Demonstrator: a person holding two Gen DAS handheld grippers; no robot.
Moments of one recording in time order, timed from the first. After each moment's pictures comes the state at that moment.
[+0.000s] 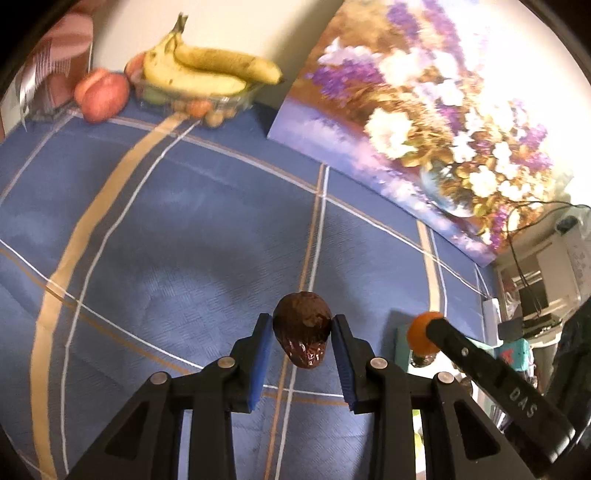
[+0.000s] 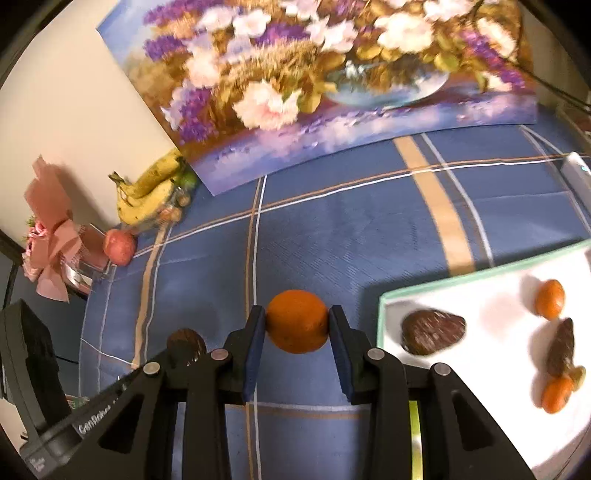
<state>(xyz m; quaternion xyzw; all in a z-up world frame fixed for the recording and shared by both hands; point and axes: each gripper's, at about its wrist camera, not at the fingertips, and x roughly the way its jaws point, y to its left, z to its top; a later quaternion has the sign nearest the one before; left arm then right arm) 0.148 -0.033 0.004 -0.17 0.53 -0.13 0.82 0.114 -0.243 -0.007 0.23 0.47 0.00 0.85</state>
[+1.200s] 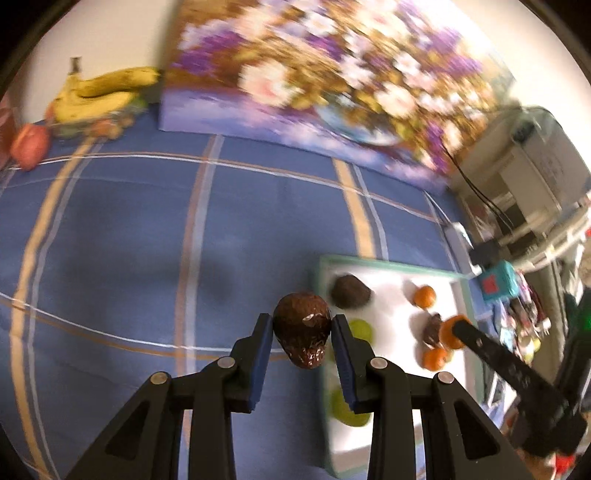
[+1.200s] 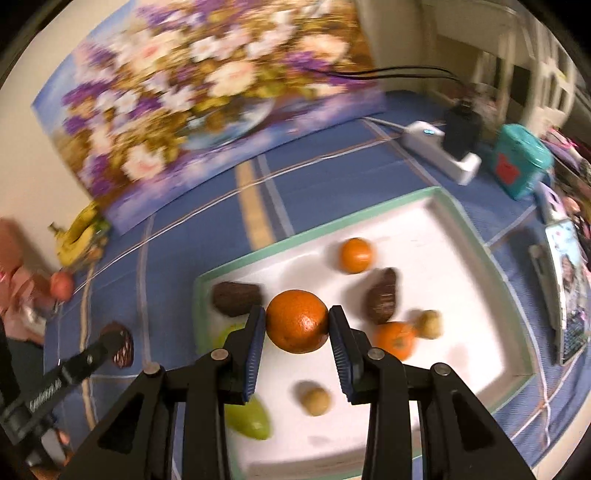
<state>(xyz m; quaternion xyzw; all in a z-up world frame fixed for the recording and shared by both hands) 0.104 -0.134 0.022 -0.07 0.54 -0.23 0.80 0.006 -0.348 0.001 0.24 0.45 -0.17 0.84</state>
